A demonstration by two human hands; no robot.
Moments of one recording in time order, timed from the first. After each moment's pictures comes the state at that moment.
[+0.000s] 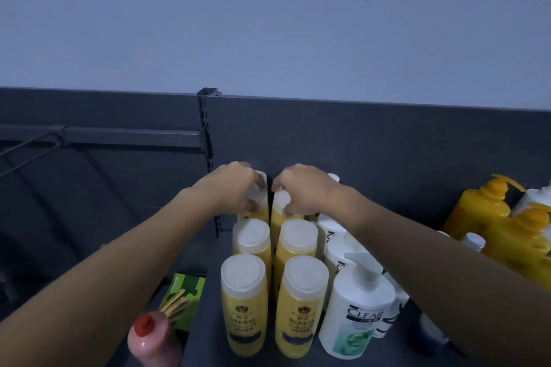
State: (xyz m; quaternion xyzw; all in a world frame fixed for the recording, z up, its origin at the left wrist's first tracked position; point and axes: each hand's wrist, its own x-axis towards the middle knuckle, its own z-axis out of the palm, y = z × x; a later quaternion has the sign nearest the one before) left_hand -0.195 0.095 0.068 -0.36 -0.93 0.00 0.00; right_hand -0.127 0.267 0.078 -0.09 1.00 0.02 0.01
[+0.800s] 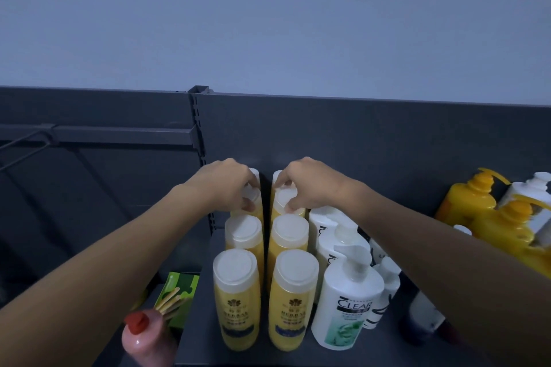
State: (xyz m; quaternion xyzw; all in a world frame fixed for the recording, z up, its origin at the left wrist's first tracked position) left_hand -0.182 0.099 0.074 -0.35 -0.94 0.03 0.01; right_hand -0.115 0.293 0.081 -0.08 1.00 -0.06 0.00
